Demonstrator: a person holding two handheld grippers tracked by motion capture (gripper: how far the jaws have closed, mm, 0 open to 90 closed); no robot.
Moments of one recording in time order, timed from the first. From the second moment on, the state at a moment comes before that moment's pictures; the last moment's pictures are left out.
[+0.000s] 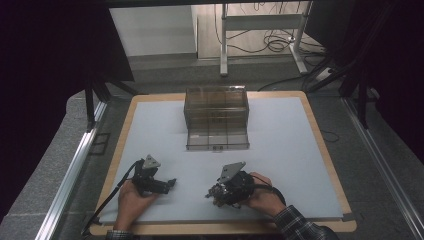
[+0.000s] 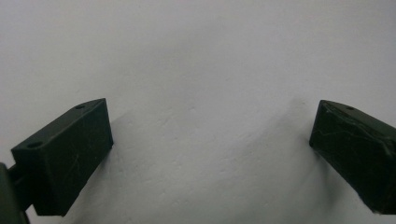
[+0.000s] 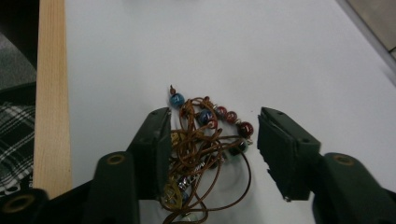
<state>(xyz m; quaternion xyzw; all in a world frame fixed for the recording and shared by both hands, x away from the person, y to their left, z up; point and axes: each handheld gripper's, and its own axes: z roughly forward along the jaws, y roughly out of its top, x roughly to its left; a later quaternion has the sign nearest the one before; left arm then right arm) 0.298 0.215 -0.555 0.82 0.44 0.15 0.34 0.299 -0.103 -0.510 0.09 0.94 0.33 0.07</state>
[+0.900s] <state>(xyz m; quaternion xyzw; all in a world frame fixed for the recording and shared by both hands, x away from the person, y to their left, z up) 0.298 0.215 -0.555 0.82 0.44 0.15 0.34 0.301 -0.104 -0.509 0.09 0.94 0.31 0.06</state>
